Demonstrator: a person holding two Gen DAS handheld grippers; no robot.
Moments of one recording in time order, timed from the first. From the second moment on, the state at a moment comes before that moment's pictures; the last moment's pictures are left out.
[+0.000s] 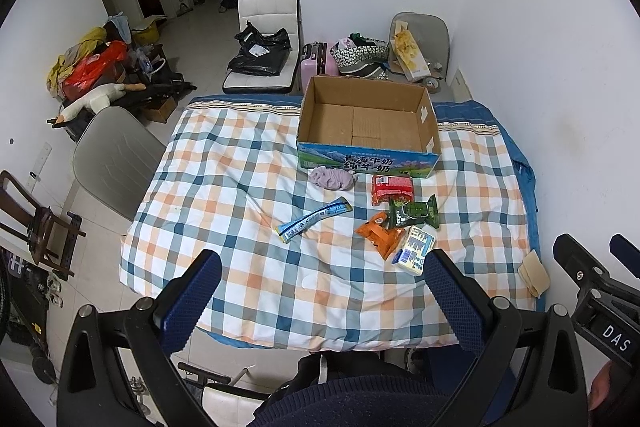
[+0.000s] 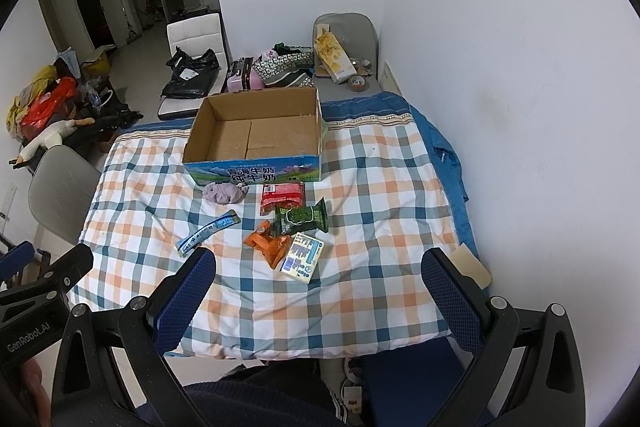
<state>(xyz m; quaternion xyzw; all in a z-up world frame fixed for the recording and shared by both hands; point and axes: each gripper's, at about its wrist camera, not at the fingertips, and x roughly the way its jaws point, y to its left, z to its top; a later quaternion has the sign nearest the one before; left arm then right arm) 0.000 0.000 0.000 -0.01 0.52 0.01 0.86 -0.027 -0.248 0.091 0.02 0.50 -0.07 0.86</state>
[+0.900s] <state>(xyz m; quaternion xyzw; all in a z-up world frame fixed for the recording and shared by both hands) 0.020 0.004 -0.016 -0.02 0.52 0.02 0.86 0.004 -0.246 0.074 0.05 0.53 -0.05 0.85</state>
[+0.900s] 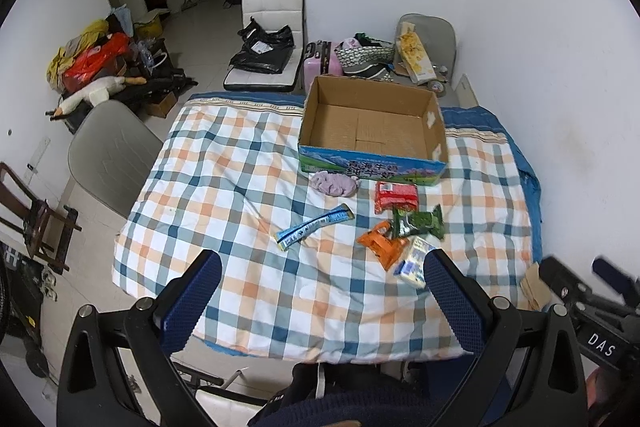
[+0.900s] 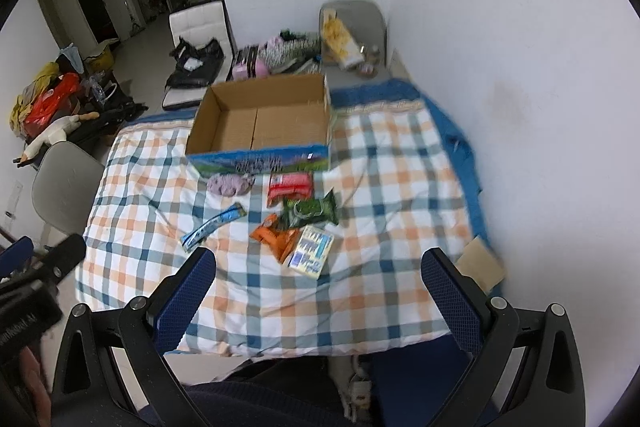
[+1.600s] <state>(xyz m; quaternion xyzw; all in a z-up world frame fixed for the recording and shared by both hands) 0.168 -0.001 -0.294 0.01 0.70 0.03 0.71 0.135 -0.295 -0.308 0.17 0.73 -0.07 0.66</state>
